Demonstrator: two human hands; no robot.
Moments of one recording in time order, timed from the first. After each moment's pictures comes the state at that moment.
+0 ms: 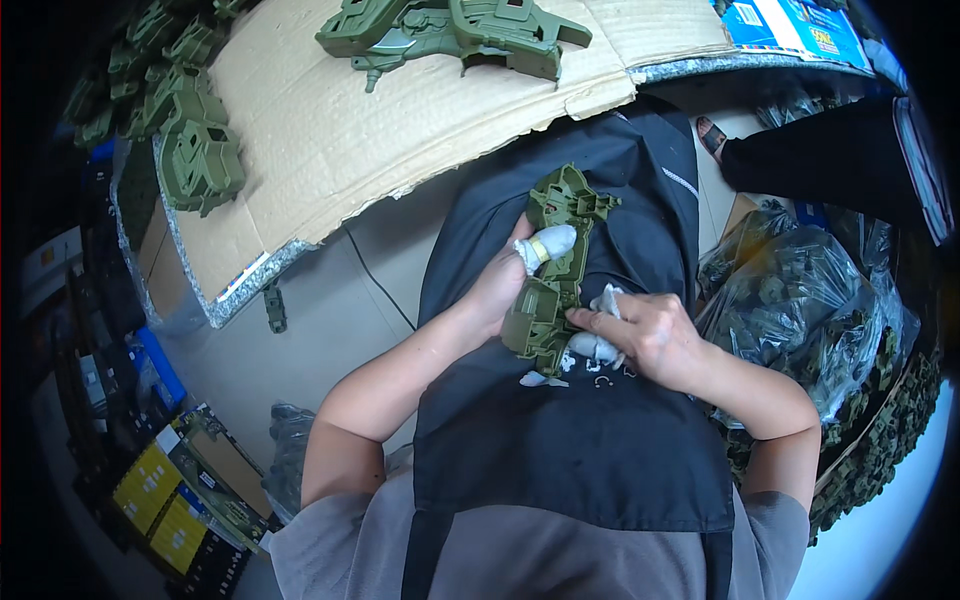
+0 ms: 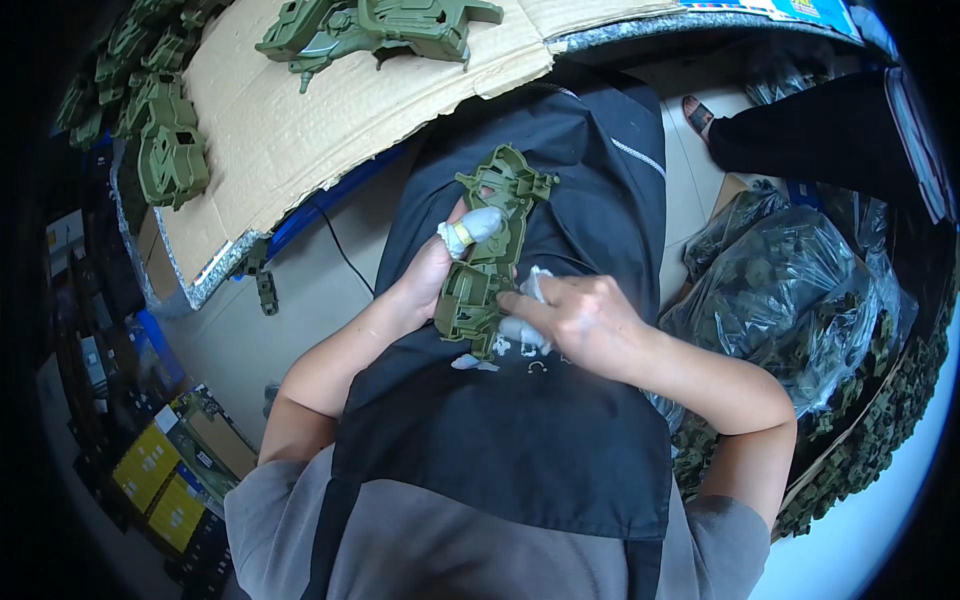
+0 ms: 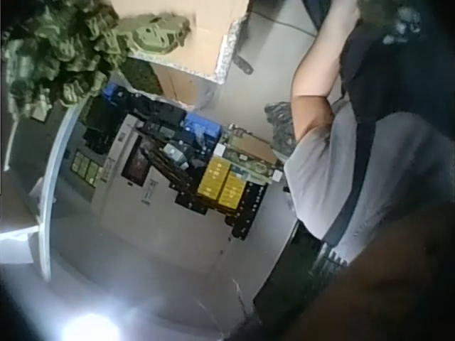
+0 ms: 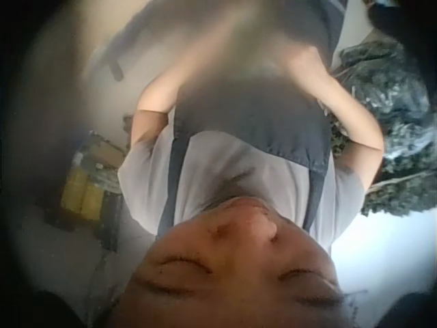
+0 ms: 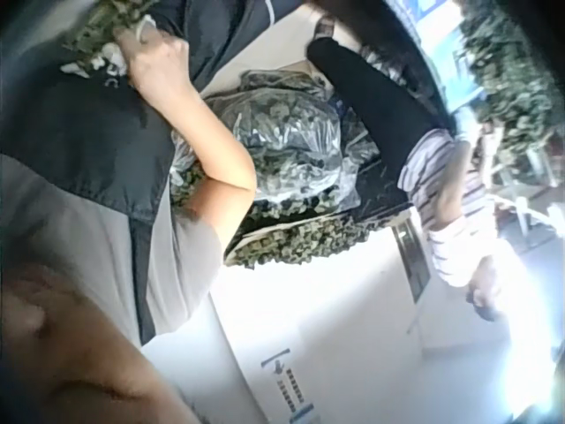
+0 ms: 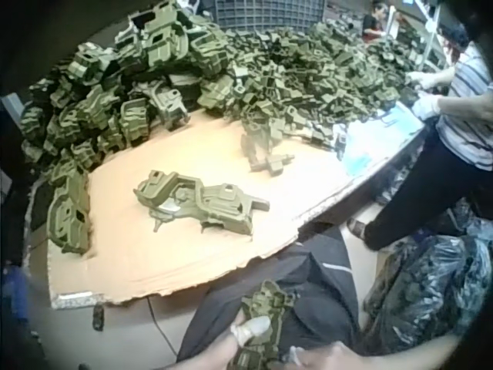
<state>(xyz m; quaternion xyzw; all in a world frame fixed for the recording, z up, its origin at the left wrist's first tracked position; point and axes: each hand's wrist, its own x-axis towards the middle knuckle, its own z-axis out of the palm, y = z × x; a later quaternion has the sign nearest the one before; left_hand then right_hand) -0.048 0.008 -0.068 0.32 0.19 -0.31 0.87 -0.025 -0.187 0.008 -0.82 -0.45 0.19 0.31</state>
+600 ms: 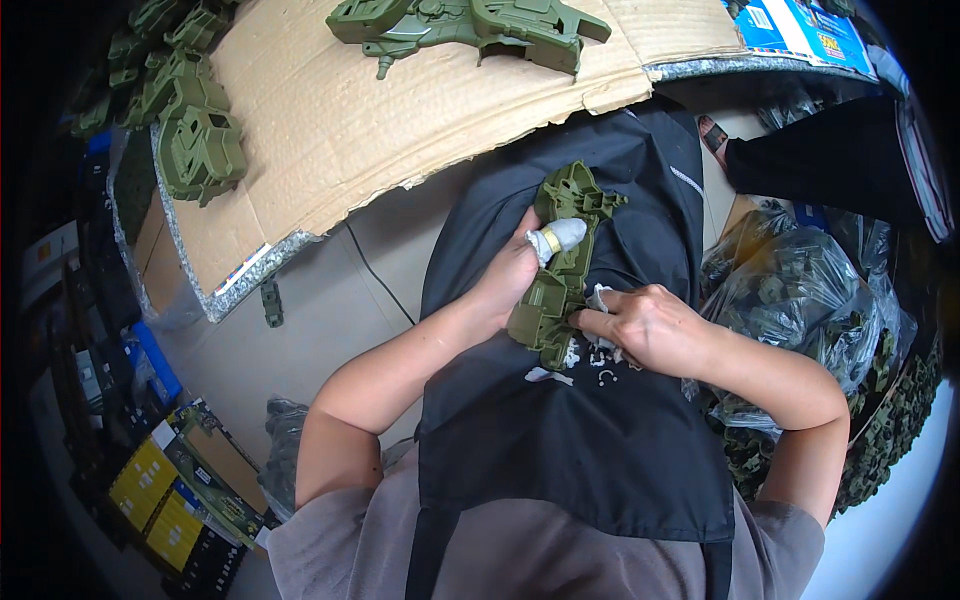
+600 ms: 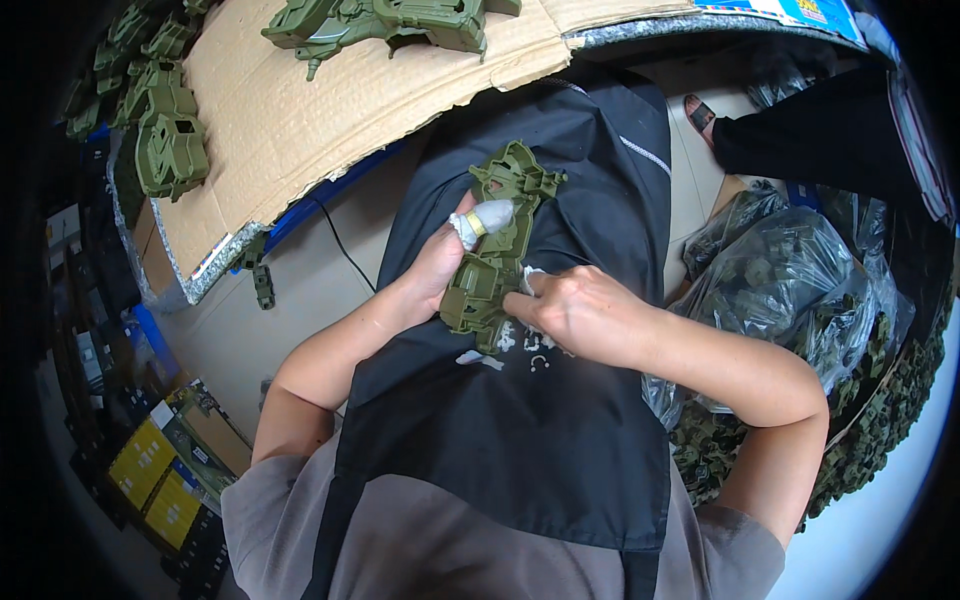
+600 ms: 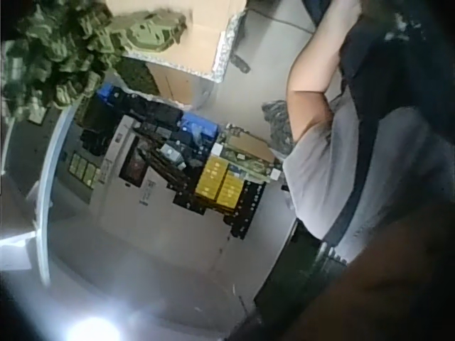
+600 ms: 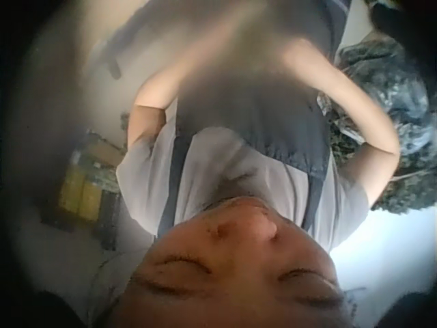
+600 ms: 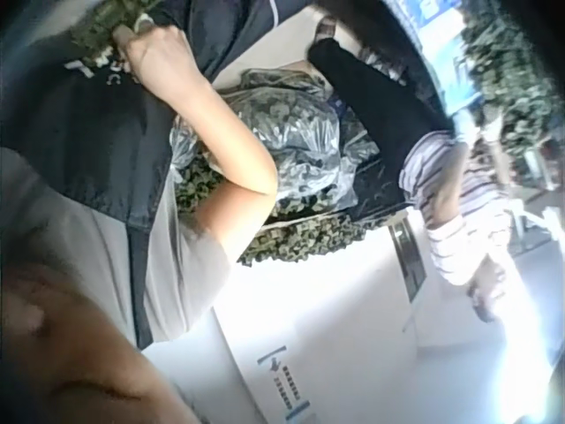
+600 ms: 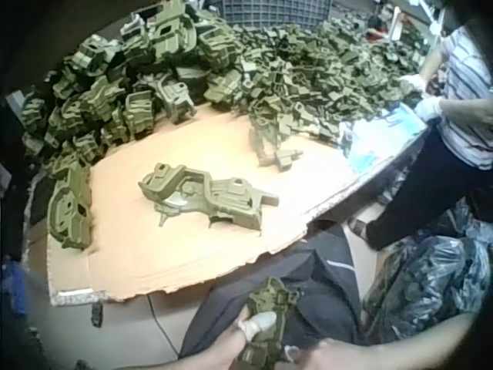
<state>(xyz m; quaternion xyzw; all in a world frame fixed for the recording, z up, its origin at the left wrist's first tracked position) -0.048 0.005 -0.065 0.31 0.24 -0.28 0.88 -0.008 -0.171 0.013 -0.77 -0.51 0.31 0.24</state>
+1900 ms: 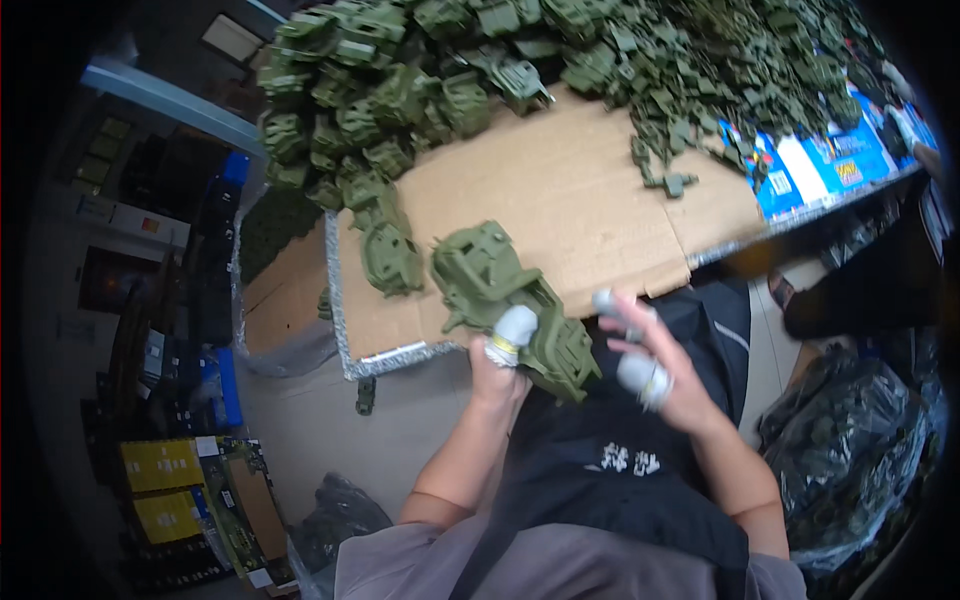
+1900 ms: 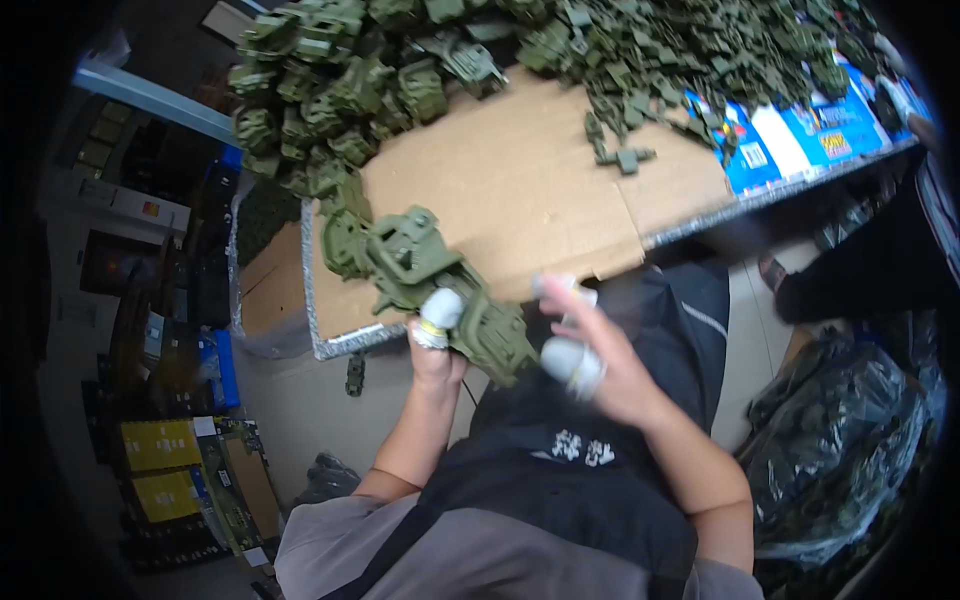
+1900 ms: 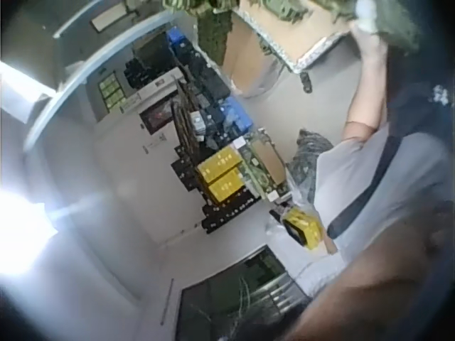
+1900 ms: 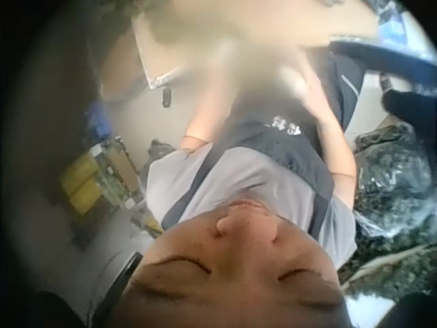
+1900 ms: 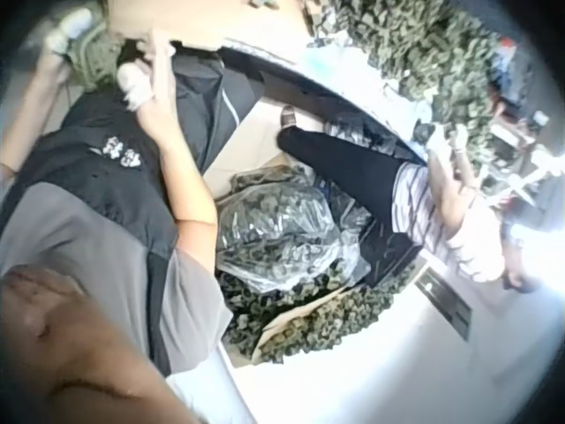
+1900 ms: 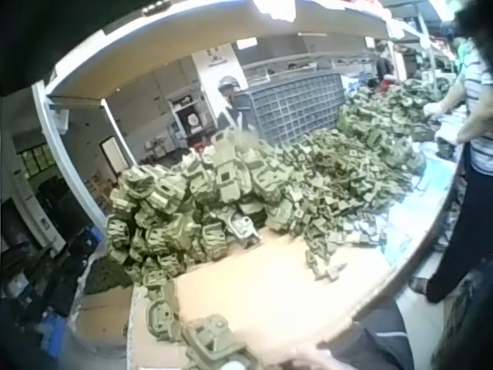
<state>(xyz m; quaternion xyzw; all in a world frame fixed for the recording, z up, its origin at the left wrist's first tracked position) -0.028 0.076 0.013 0.35 0.11 0.19 0.91 0.028 -0.121 0.027 -0.59 -0.26 0.28 0.72</state>
